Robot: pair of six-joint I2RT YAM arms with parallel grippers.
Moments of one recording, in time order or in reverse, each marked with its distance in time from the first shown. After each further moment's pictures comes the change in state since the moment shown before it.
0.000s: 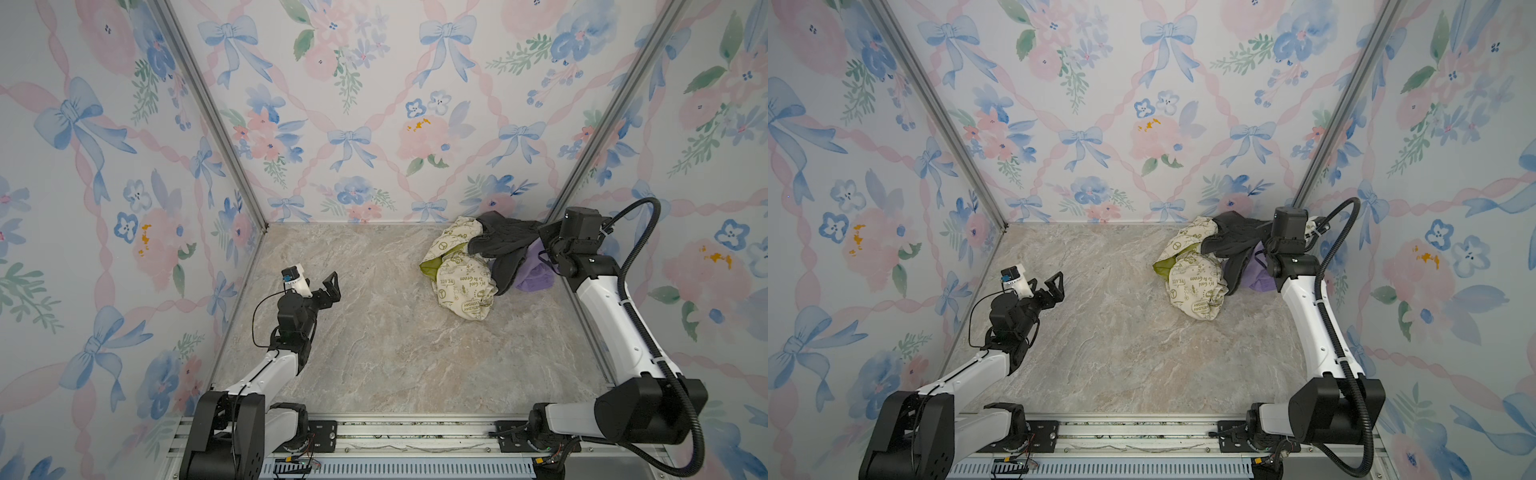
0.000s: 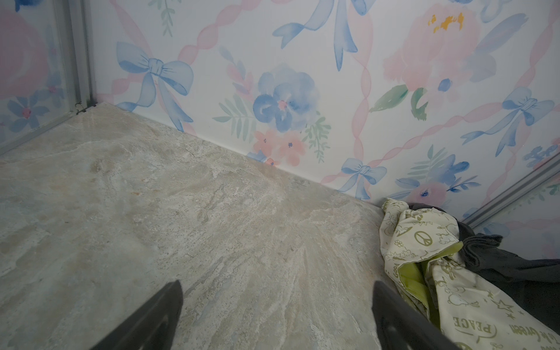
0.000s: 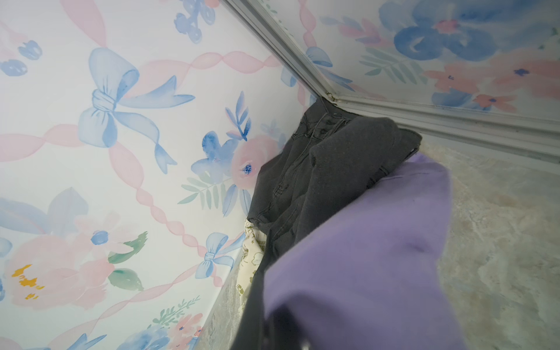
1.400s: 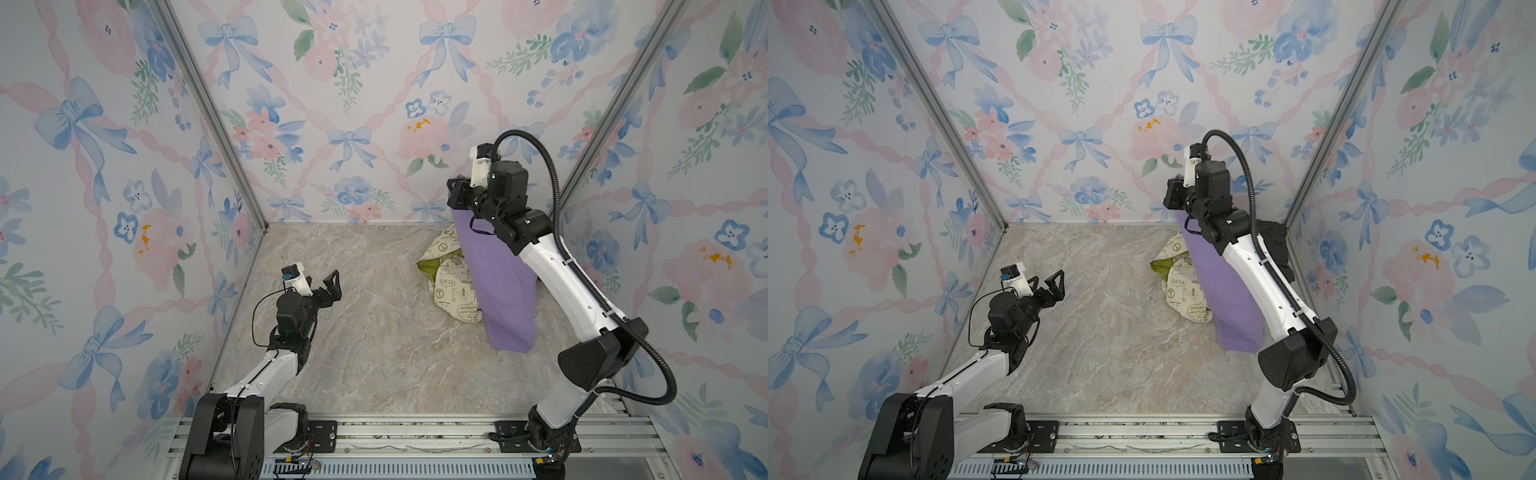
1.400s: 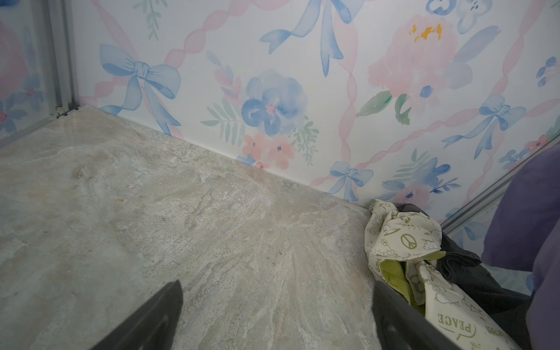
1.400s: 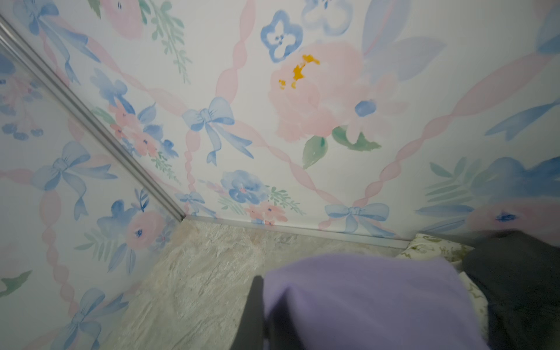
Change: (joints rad) left arm 0.000 -0.010 0.013 0.000 0.032 -0.019; right arm 0.487 0.407 0.585 -0.016 -0.307 -0.692
